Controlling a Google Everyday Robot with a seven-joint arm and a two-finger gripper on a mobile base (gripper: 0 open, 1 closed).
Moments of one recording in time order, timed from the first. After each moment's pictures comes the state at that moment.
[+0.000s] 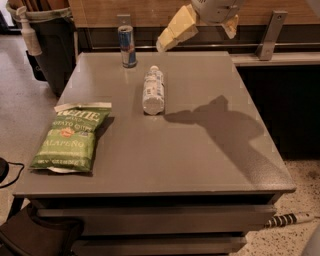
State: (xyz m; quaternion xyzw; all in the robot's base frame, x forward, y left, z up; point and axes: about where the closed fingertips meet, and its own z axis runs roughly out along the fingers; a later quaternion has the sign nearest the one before) arm 0.626 -0.094 0.996 -0.21 0.95 0.06 0.21
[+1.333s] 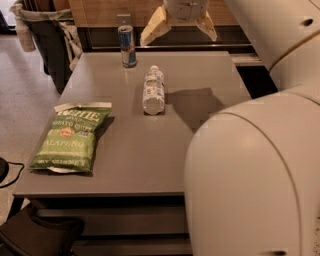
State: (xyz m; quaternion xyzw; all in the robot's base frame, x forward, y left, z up) arm 0.685 -0.066 0.970 -0.09 0.98 0.02 0.15
